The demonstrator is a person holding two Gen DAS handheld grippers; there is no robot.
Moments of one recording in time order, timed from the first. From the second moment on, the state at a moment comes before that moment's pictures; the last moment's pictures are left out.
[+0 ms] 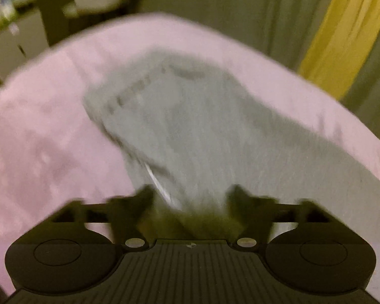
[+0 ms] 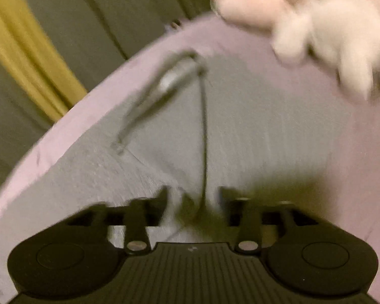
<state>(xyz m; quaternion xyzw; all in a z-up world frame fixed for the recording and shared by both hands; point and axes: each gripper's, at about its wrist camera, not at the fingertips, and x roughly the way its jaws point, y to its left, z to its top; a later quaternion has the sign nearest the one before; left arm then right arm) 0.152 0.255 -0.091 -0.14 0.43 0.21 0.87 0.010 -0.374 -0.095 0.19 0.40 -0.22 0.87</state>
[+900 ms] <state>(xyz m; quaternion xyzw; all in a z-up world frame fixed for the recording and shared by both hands) 0.142 0.215 -0.096 -0.12 0.44 0.15 0.88 0.023 -0.474 -0.100 0.30 0.30 -0.29 0.86</state>
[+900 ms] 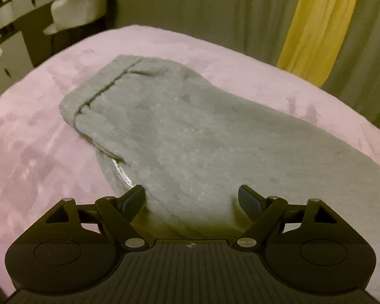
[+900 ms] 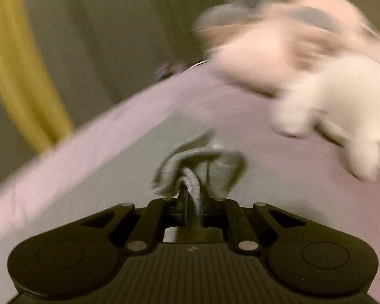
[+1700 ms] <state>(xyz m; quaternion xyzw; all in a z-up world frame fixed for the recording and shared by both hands) 0.151 0.224 -0.117 -0.20 0.49 0.10 0.84 -0.007 -0.500 -0.147 0.41 0.32 -0.24 0.82</state>
